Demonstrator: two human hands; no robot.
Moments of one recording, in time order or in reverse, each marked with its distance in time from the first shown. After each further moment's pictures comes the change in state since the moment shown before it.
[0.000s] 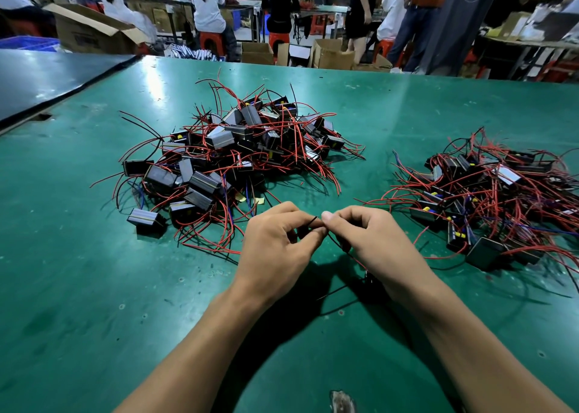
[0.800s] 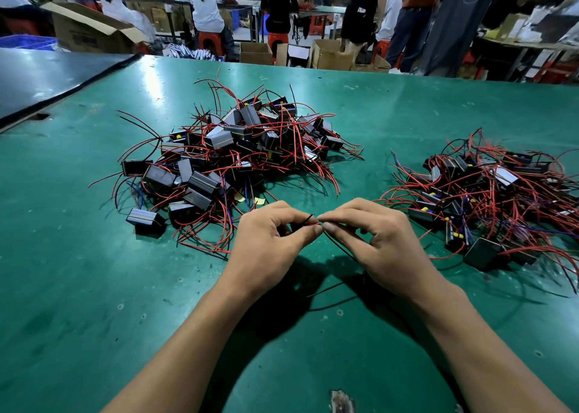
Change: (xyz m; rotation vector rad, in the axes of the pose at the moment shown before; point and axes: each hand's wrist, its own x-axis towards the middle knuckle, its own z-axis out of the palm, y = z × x) left_hand 0.005 -0.001 -0.010 -0.165 -0.098 -0.169; right_hand 0.009 0.019 -0.021 -0.448 0.018 -0.692
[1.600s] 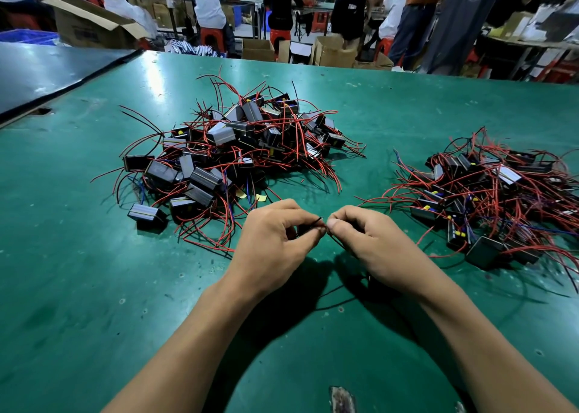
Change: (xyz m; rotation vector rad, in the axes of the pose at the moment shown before) left_hand -0.003 -0.004 0.001 0.176 0.005 0.190; right_hand 0.005 -0.017 0.001 0.240 -0.249 0.492
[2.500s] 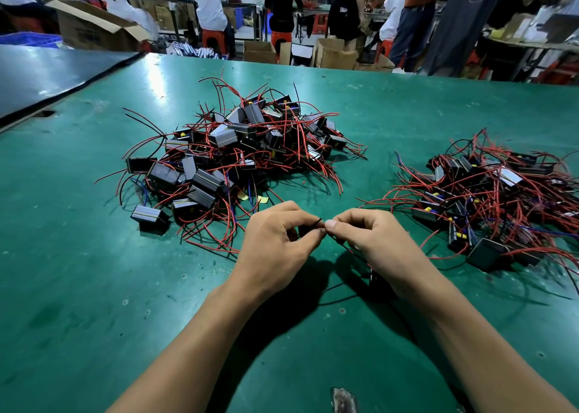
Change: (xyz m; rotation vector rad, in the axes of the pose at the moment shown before) left_hand 0.000 0.003 0.003 0.000 0.013 -0.055; right_hand 0.000 -0.002 0.003 0.218 0.105 0.131
